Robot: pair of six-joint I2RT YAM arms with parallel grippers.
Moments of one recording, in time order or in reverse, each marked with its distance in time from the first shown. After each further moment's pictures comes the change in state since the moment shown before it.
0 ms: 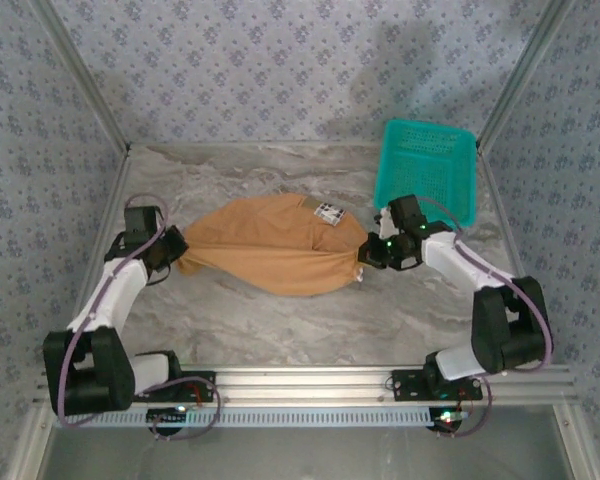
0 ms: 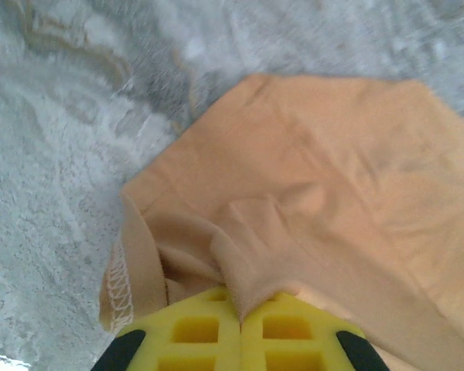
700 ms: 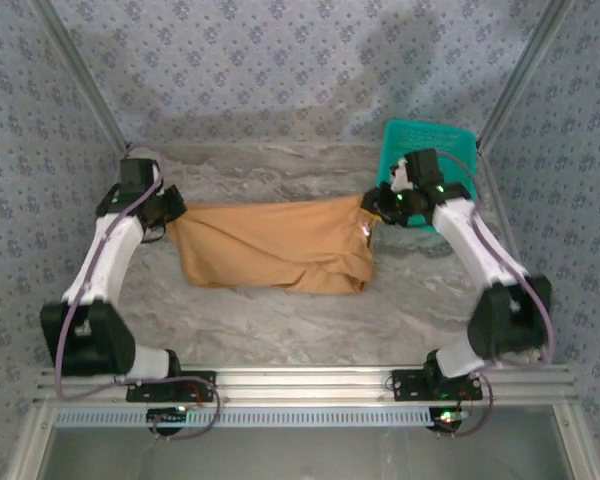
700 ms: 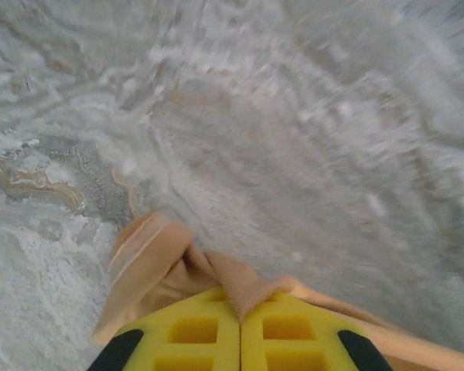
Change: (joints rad) left arm -0.033 0.265 0.444 -0.219 -0.013 0.109; right arm -0.080 0.155 0.422 -0.119 0.028 0.117
